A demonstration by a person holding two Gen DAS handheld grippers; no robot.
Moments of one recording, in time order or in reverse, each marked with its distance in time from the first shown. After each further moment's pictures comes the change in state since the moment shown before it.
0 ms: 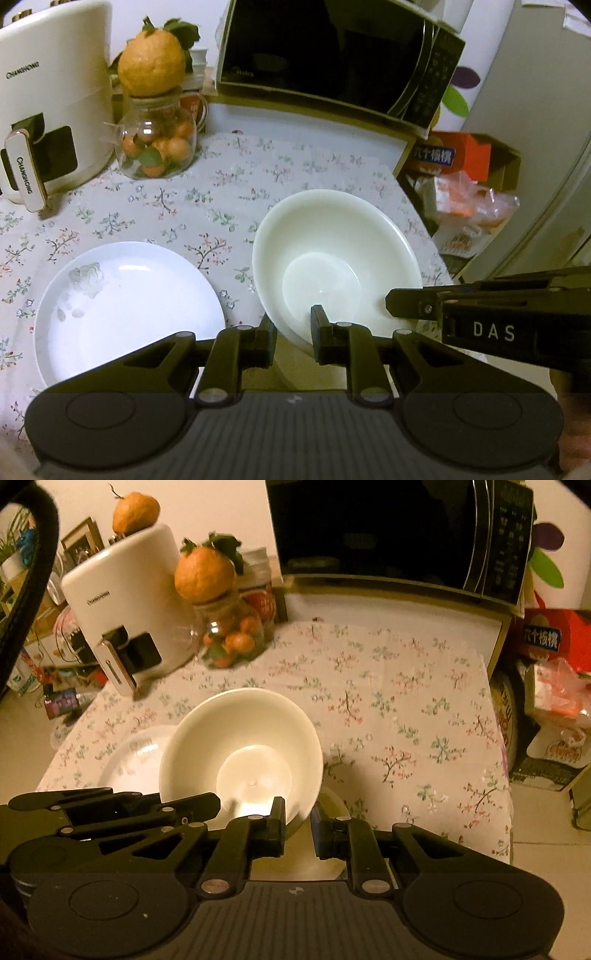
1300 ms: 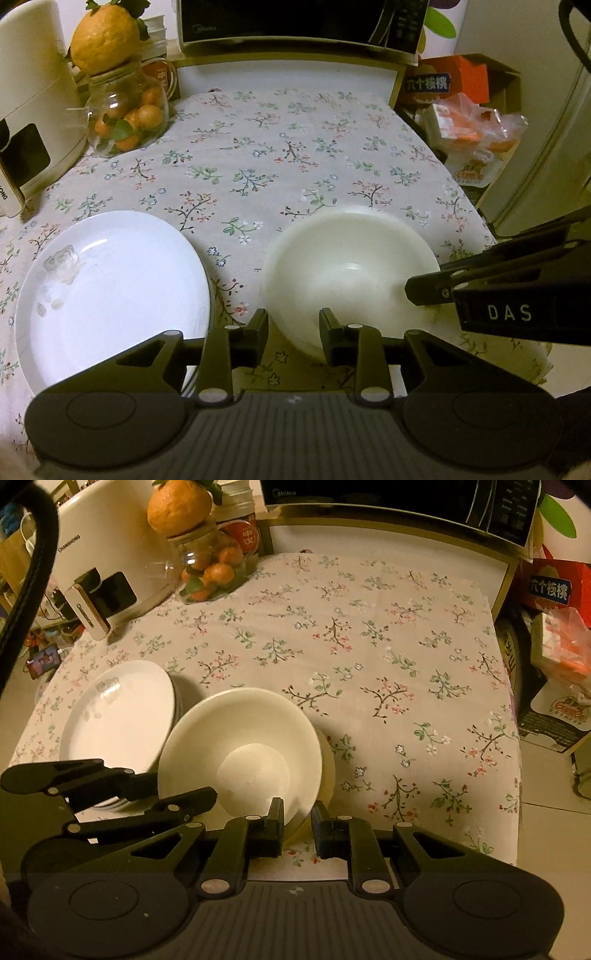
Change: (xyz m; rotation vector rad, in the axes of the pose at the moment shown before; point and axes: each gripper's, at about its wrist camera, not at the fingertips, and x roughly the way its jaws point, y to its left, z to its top) left arm 0.036 -0.013 -0.019 0.164 0.133 0.055; right arm 0.034 -0.016 -0.019 -0.013 0.170 -0.032
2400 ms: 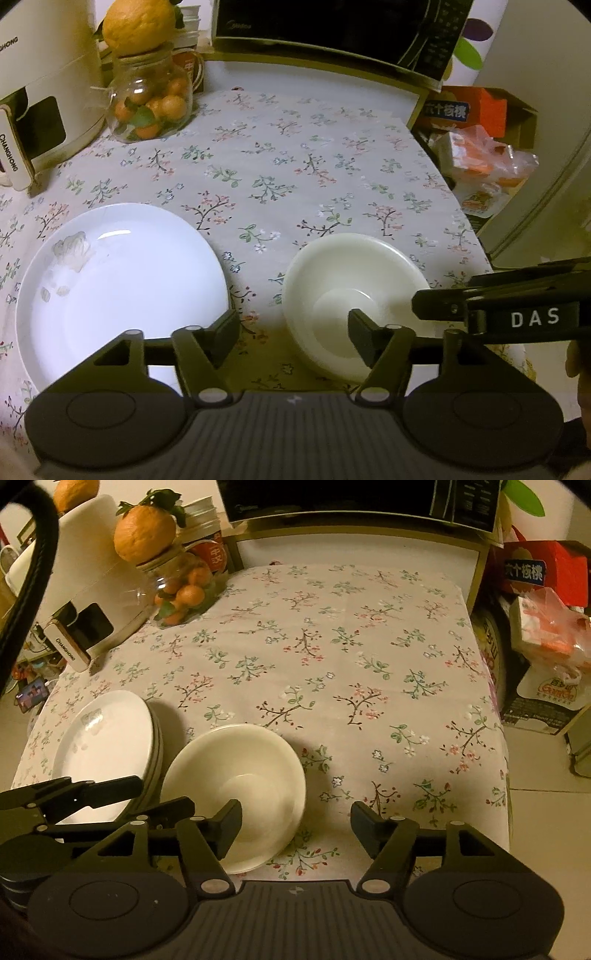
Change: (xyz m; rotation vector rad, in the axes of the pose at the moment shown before) left arm -0.004 0.019 0.005 -0.130 -0.011 -0.026; right arm -0.002 -0.016 0.002 0.108 -0.037 -0.012
